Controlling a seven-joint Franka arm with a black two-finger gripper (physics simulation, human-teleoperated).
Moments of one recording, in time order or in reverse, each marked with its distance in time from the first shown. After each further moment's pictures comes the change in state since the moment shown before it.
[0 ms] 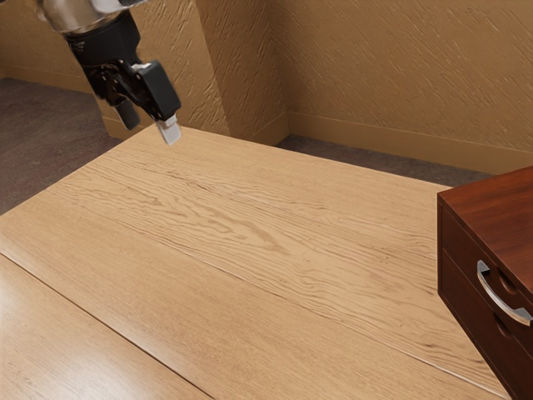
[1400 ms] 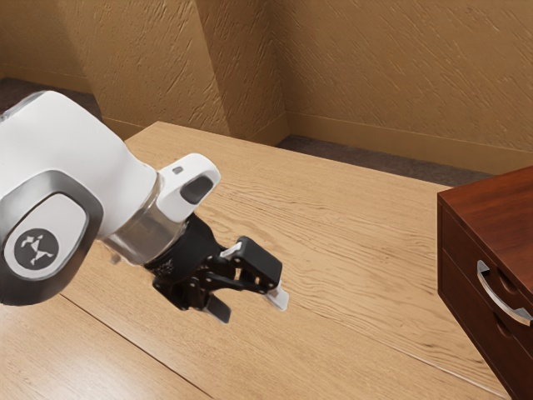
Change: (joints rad) arm -0.256 -0.592 0.082 -1.148 -0.486 0.779 -0.460
